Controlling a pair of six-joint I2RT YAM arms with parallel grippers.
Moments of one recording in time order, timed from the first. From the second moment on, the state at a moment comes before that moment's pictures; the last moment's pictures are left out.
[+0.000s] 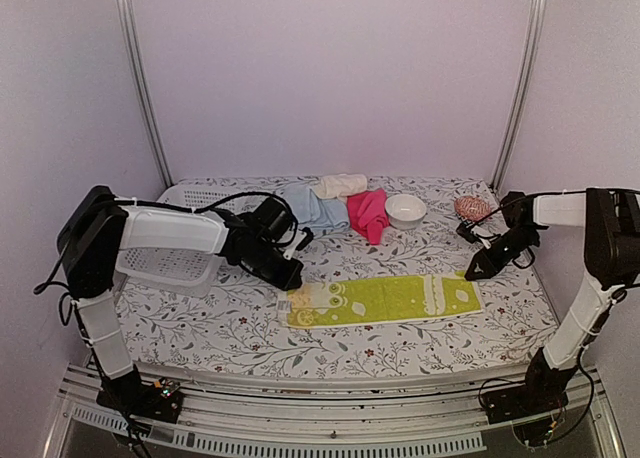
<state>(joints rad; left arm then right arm) -0.77 1.85 1.20 -0.41 0.14 -0.22 -0.03 1.73 1.06 -0.76 -0.47 -0.69</state>
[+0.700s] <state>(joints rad) -0.76 1.86 1.09 -0.39 0.03 -0.31 -0.01 1.97 1.30 -0.72 -0.32 -0.53</state>
